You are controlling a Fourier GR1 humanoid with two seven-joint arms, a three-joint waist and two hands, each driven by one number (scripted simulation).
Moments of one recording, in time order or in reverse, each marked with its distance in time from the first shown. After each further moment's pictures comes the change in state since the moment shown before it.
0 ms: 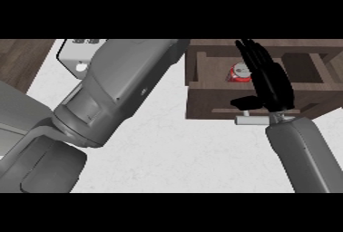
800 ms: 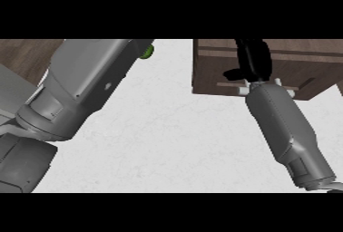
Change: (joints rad) left arm 0.120 0.129 -0.017 -0.155 -0.050 -0.047 0.096; right arm -0.360 0.073 -0.126 0.641 0.148 -0.399 -0.061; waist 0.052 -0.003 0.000
